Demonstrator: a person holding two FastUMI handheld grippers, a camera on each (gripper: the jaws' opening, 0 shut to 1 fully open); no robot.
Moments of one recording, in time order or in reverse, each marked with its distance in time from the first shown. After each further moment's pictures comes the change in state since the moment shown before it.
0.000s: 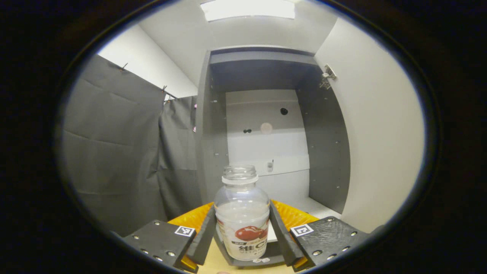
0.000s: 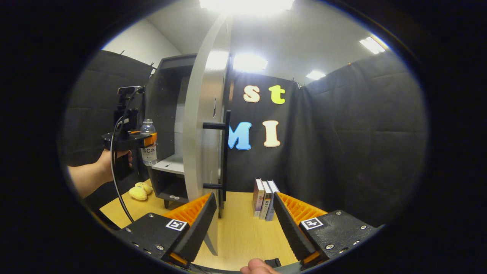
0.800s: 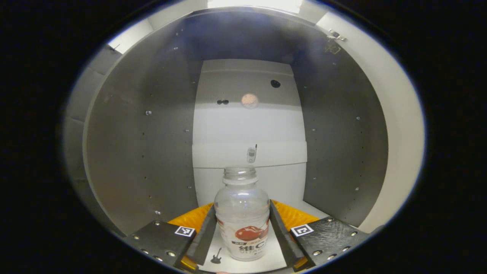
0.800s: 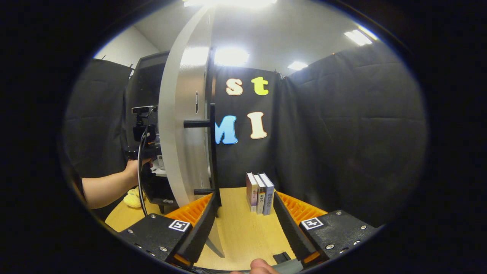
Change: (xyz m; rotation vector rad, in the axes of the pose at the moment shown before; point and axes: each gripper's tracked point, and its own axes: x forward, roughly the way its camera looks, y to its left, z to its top) left arm 0.020 -0.006 -0.033 -0.077 0.062 -0.137; right arm 0.021 -0.002 -0.001 0.103 0.058 -0.143
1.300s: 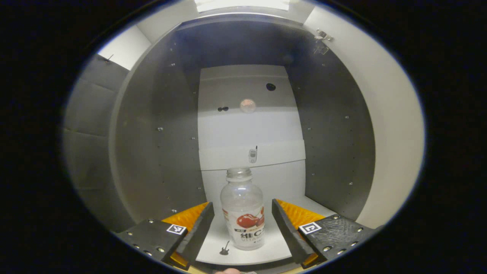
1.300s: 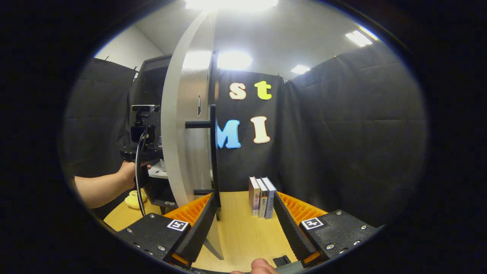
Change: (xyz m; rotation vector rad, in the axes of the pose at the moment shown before) left arm -0.025 -0.003 0.009 0.081 0.000 0.035; right arm 0.000 0.001 0.000 0.006 -0.025 0.008
